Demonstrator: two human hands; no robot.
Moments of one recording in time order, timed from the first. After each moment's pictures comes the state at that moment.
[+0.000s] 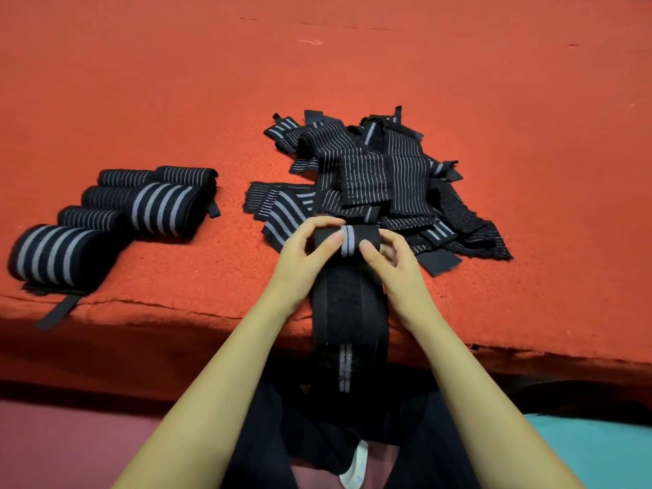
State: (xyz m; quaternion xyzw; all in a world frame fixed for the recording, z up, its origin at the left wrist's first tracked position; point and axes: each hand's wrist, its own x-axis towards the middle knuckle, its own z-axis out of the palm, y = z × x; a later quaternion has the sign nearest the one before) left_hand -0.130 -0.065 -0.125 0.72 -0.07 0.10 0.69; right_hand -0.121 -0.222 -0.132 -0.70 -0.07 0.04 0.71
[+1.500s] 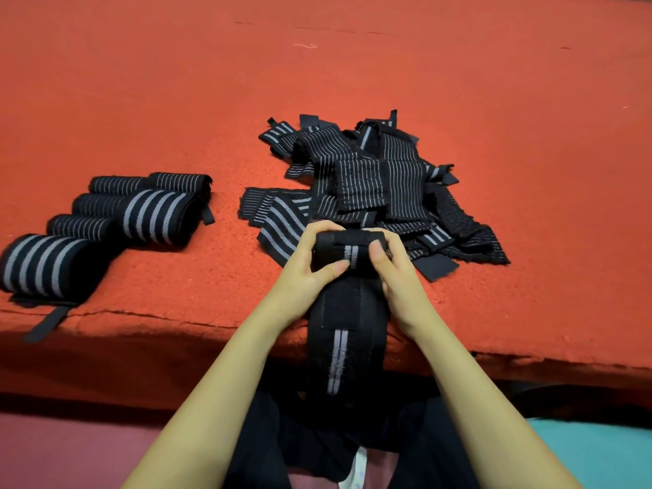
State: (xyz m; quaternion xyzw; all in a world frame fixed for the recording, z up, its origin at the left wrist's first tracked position) left_hand -0.133 -0.063 -0.130 0.72 -0.12 0.03 0.68; right_hand -0.118 -0.222 -0.132 -0.64 -0.10 0.06 0.76
